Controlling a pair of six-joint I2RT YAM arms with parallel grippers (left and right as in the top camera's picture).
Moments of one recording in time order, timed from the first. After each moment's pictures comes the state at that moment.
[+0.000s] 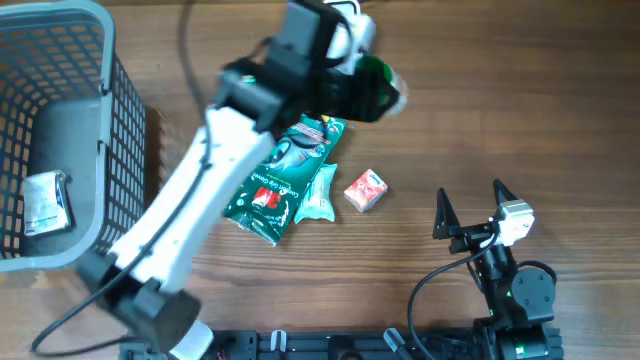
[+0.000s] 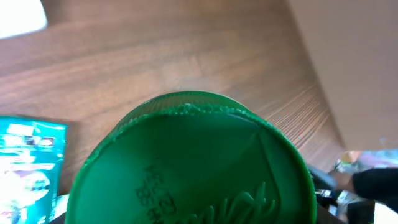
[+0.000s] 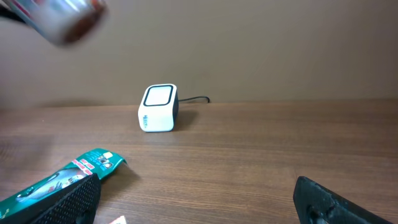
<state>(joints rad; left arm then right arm) -0.58 1.75 1.83 -0.90 0.38 -0.39 0.12 0.02 0.01 0.00 -0.07 0.11</state>
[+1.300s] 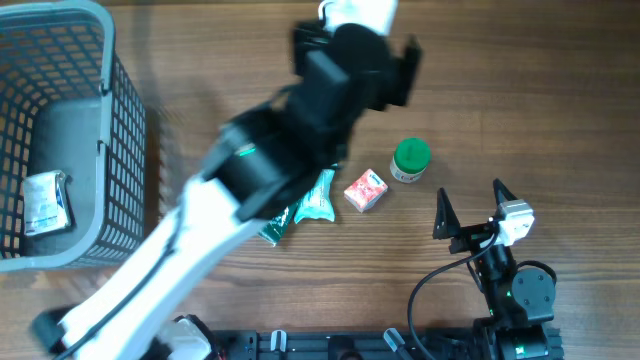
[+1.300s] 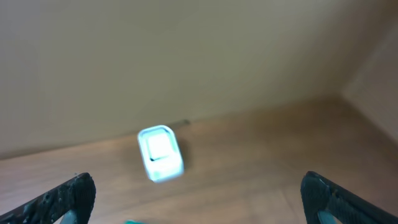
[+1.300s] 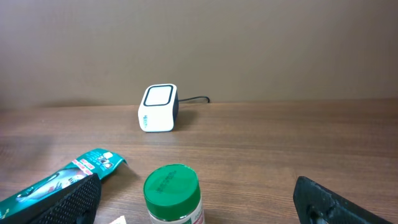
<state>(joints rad) -0.82 1.54 1.89 -0.70 -0.49 -0.24 0.12 0.02 0.01 0.00 -0.07 0.11</state>
